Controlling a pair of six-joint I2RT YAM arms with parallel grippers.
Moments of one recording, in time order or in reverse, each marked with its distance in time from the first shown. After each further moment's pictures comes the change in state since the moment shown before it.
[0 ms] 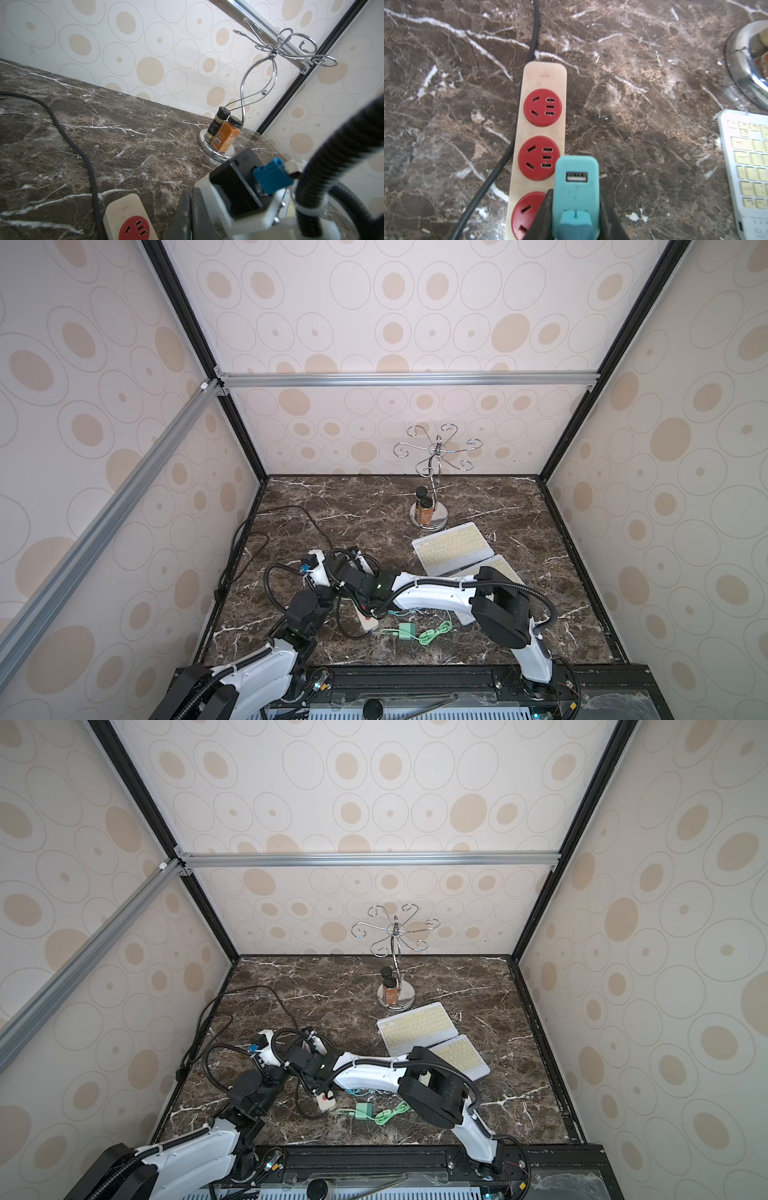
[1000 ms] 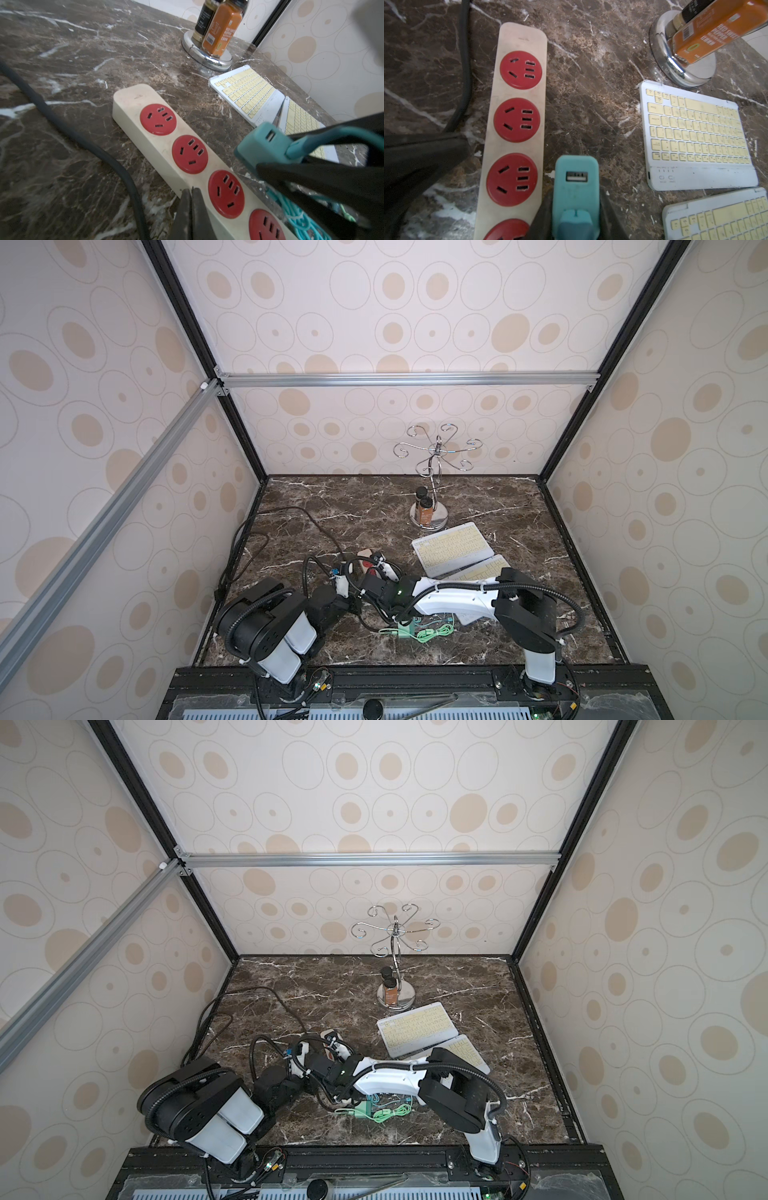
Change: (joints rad) left arm -0.009 0.681 0.000 0.362 0.275 0.060; right arm -0.019 -0.156 -0.262 -0.040 0.112 -0.032
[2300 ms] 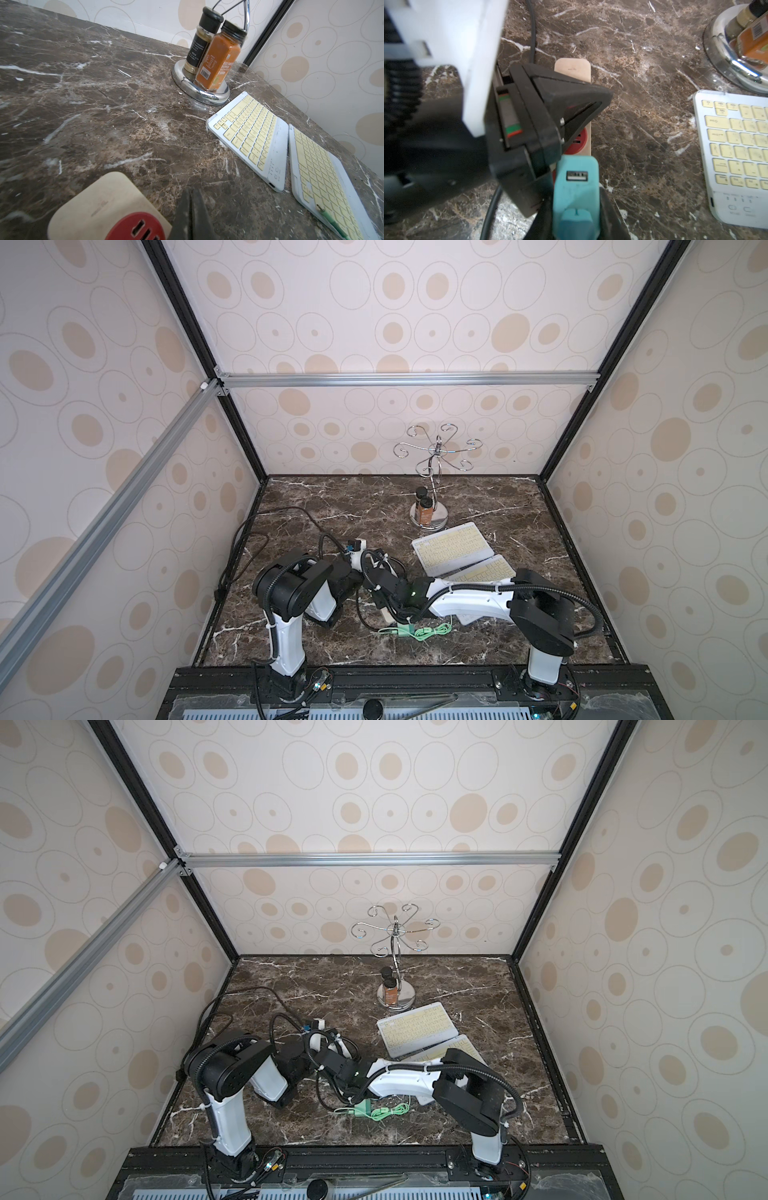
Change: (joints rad) left arm 0.032 0.356 0.324 0.061 0.092 0.009; right arm -0.023 -0.122 -0.144 0.325 -0.202 -0.029
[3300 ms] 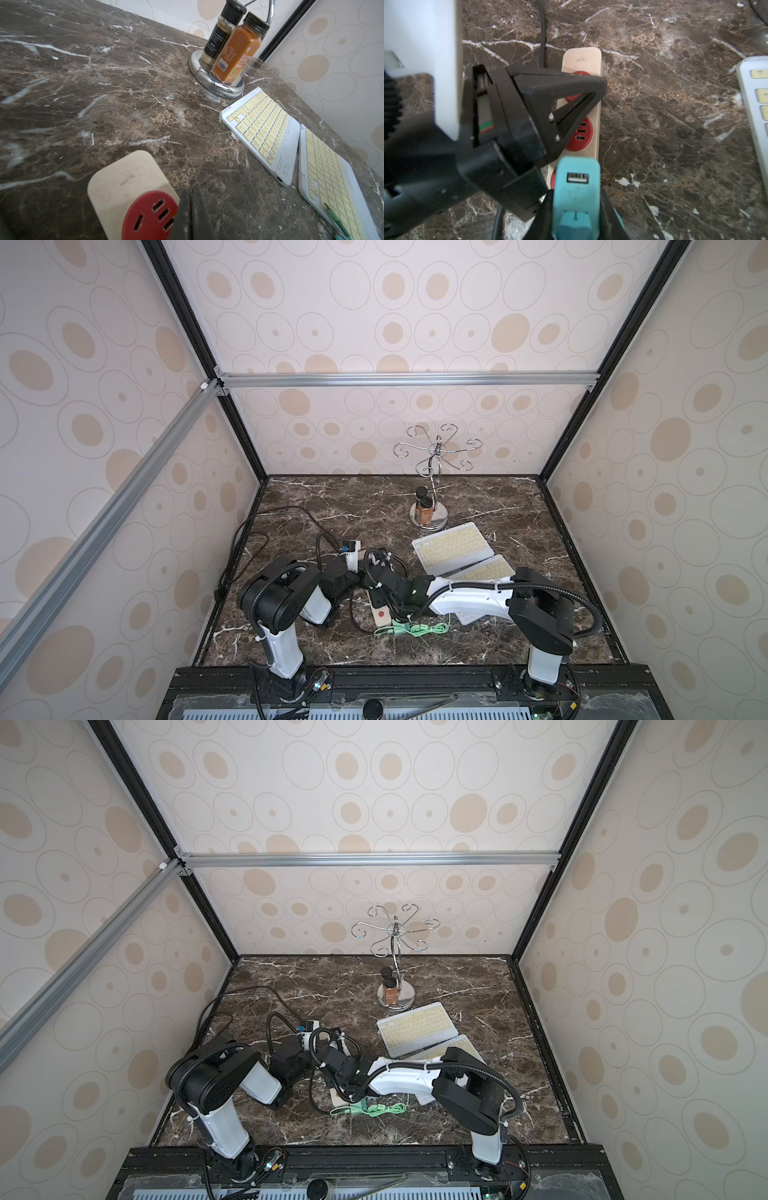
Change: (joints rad) left arm 0.010 -0.148 -0.048 -0.173 -0.055 -0.023; right arm -0.017 0.014 0.000 0.027 -0.113 0.143
